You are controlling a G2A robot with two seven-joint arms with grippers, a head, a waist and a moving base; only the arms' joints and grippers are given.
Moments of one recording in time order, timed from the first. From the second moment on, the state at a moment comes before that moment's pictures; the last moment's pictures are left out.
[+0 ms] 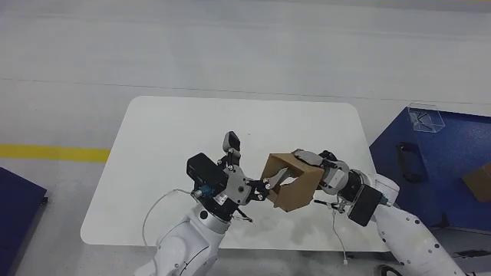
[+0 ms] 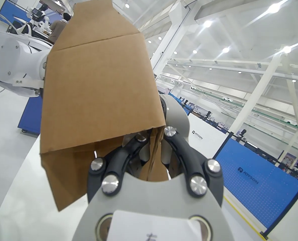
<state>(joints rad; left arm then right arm) 1.31 -1.31 -0.95 -2.00 1.22 -0.06 0.17 -1.14 -0.89 1.13 -1.60 -1.59 -0.44 -1.08</state>
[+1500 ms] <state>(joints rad) 1.43 -1.28 -1.16 -2.12 0.83 -0.34 -0.10 -1.24 -0.89 1.33 -1.63 -1.75 -0.16 -1.17</state>
